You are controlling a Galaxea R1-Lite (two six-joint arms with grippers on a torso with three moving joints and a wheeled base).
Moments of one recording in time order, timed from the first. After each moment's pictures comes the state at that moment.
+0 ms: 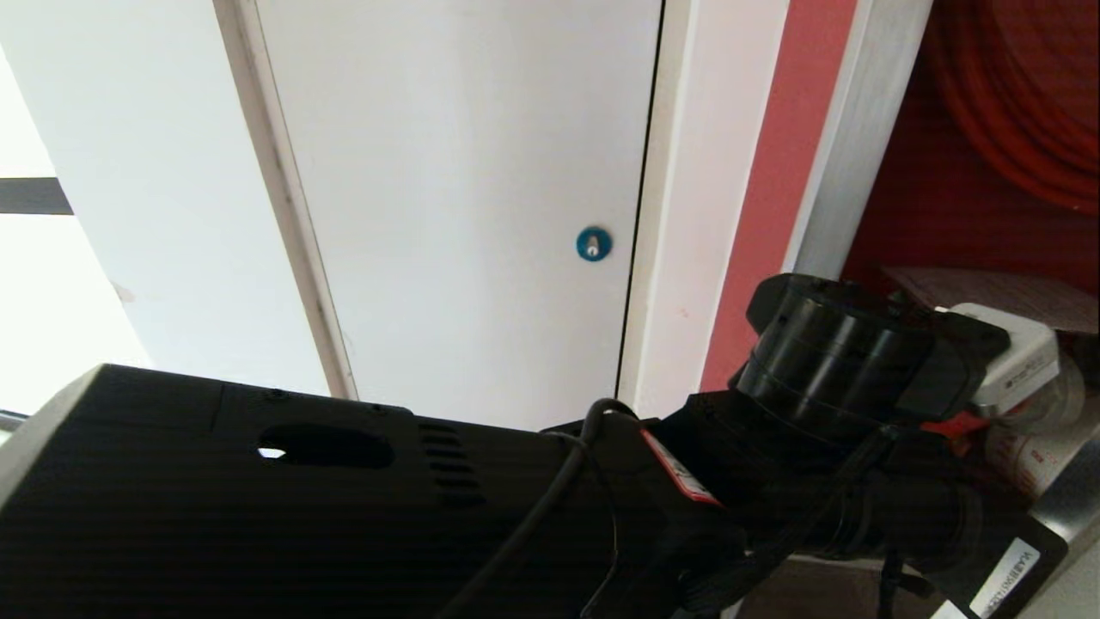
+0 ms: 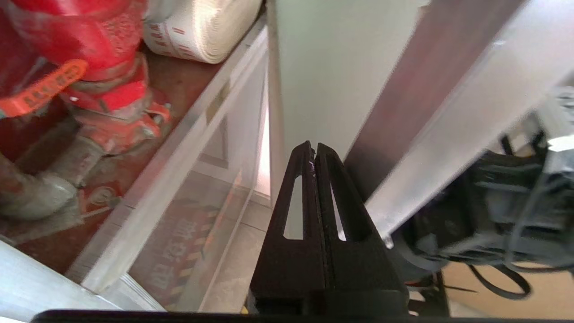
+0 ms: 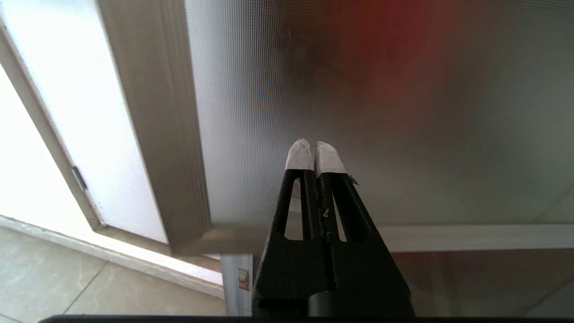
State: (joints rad) left arm -1.18 2.14 -1.68 -0.29 -0.37 -0.09; right arm 0.01 0.00 0.00 0.01 0.04 -0.06
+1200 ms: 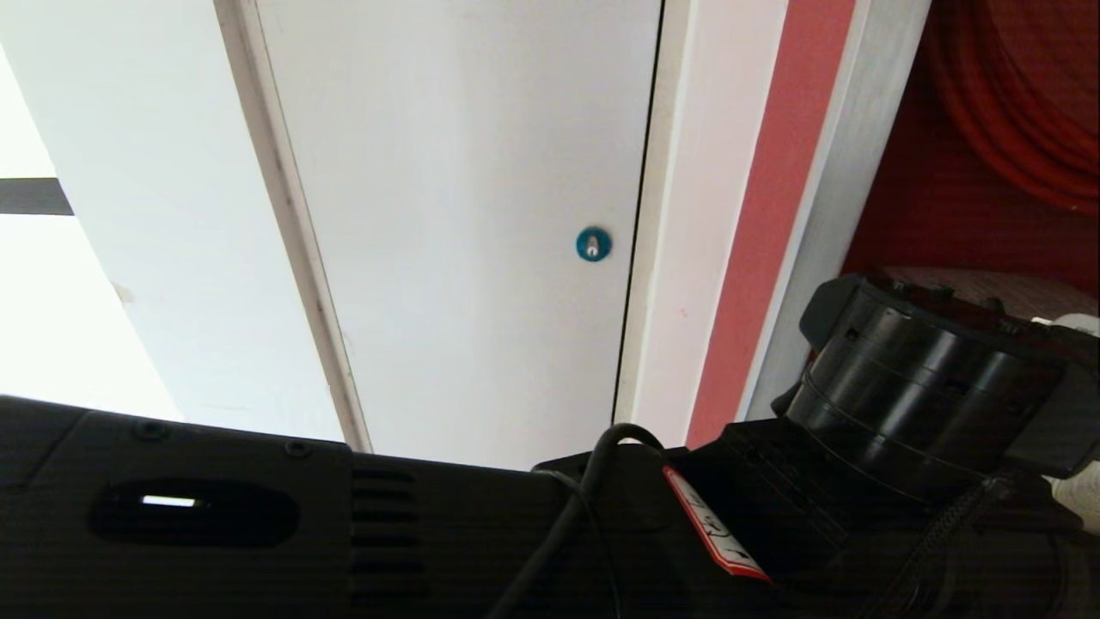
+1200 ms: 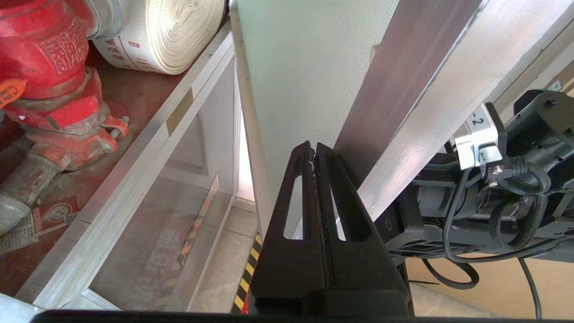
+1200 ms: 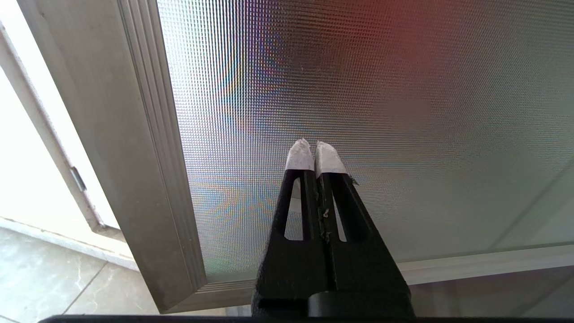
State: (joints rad) left arm -1.27 2.09 -1.65 -0.29 -0.36 -0.09; right arm 0.01 0.00 0.00 0.01 0.04 -0.06
